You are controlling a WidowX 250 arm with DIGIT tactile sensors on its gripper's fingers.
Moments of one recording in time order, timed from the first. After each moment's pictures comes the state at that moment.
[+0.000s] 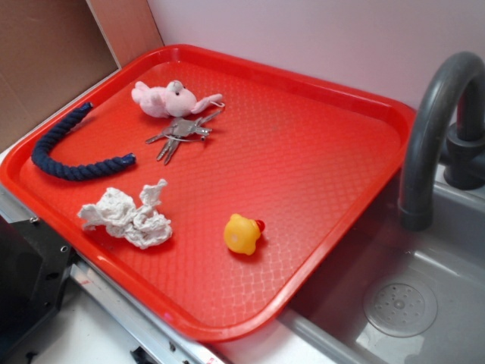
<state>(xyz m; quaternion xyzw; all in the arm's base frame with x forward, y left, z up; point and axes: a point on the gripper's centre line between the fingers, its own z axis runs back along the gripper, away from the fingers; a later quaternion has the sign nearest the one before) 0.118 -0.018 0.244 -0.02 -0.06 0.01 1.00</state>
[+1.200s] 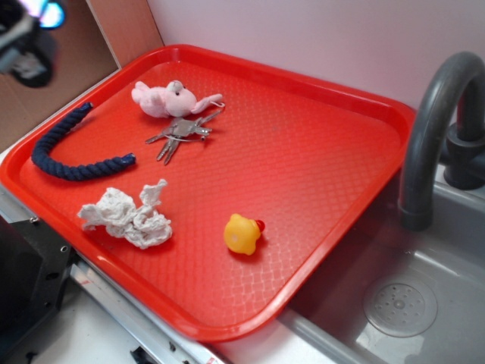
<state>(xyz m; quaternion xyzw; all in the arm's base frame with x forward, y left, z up) 0.171 -0.075 0.189 -0.03 -0.13 -0.36 0.92</state>
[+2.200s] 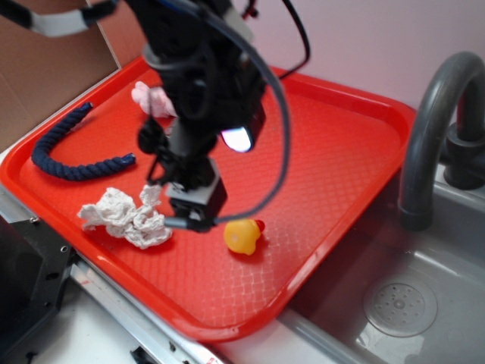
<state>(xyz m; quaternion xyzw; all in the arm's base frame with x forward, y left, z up) 0.193 -0.163 0.092 0.01 -0.02 -0.55 0.84</state>
